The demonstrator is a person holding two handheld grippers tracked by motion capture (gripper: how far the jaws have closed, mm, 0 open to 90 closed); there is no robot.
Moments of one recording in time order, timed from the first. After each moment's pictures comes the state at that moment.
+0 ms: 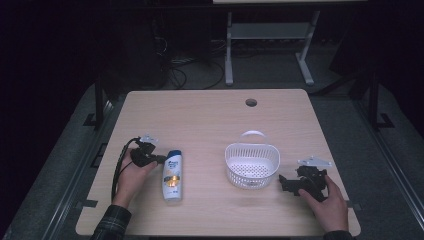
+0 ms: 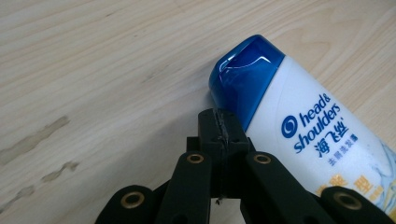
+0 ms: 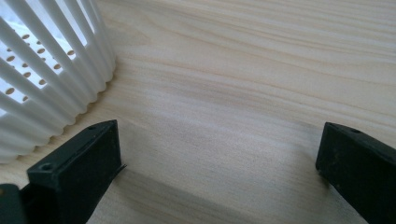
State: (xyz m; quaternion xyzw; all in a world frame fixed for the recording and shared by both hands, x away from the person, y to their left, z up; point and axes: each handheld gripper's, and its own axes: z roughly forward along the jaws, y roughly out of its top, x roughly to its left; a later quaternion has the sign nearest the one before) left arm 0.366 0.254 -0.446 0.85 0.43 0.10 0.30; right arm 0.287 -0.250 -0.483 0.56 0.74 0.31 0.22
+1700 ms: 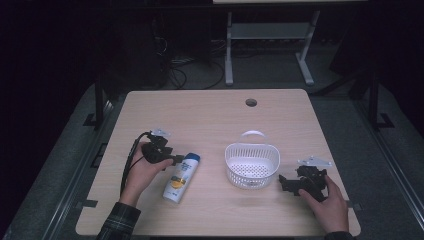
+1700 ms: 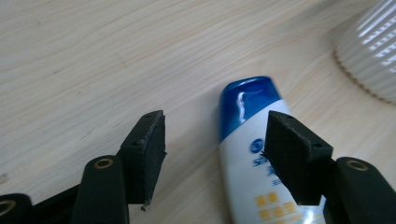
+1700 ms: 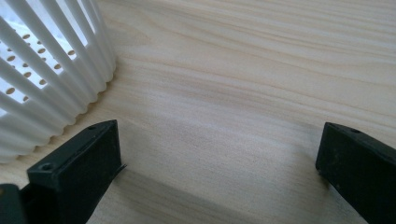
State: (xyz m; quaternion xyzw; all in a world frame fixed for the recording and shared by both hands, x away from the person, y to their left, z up) left arm 0.363 0.213 -0.417 0.84 0.42 0.08 0.32; right arm 0.288 -0.250 -0.483 0.56 0.74 0.31 0.22
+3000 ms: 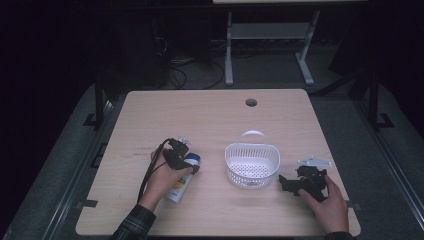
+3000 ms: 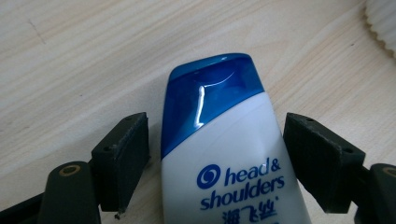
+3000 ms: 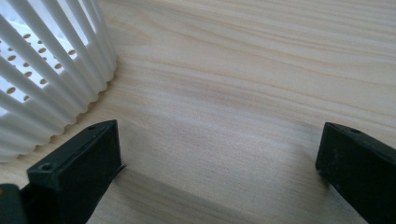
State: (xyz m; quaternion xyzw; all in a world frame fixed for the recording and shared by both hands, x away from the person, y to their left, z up) left arm 0.363 0.157 -0.449 0.87 0.42 0.08 0.24; right arm 0.287 -0.250 -0.483 0.56 0.74 0.31 0.22
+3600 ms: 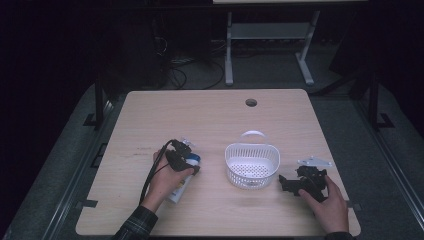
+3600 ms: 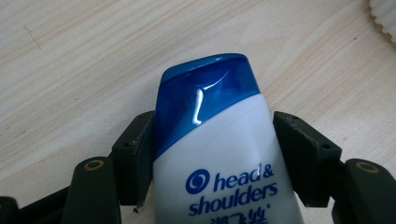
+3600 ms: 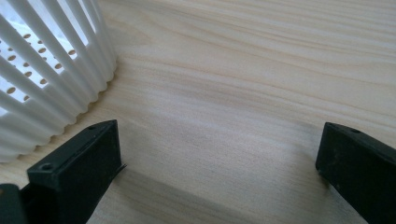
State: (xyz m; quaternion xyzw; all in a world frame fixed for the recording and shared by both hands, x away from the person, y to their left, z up) left arm 0.360 0.150 -0.449 0.88 0.41 0.10 0.23; right arm 0.287 -0.250 -0.483 0.56 0.74 0.31 0.22
